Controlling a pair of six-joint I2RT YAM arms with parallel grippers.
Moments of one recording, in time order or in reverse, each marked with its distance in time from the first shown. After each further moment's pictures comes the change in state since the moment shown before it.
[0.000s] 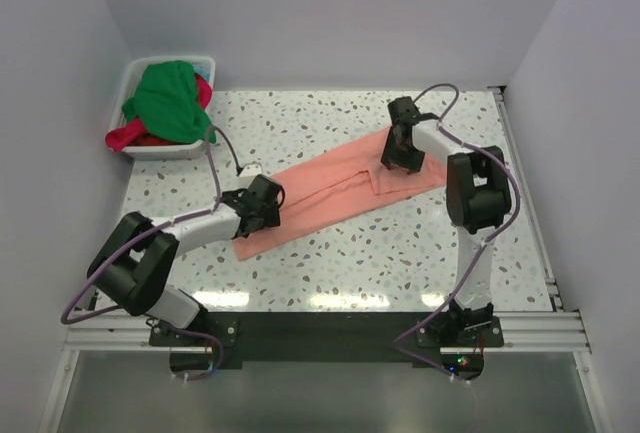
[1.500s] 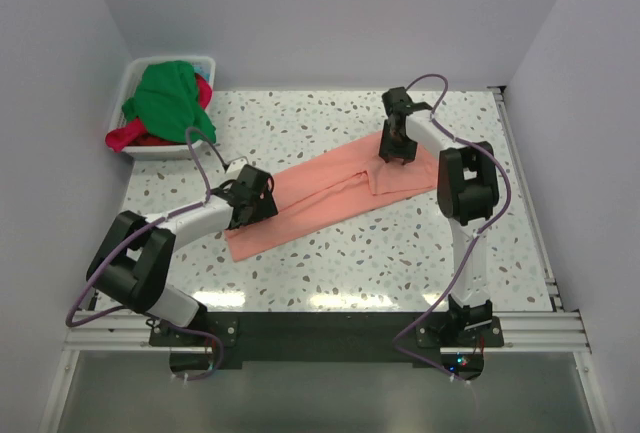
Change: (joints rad) left arm 0.104 0.013 0.043 -0.027 0.157 -0.145; right arm 0.007 0.155 0.227 -0.100 0.000 -0.098
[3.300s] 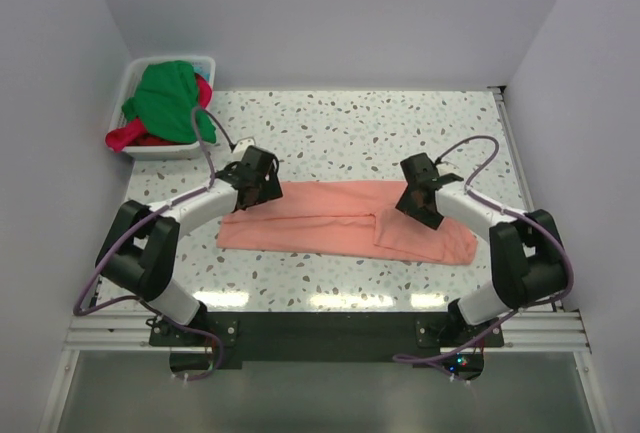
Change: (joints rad) left arm 0.012 0.069 0.165 -0.011 -0.028 0.102; right arm 0.085 -0.747 -0.961 0.214 0.140 0.420
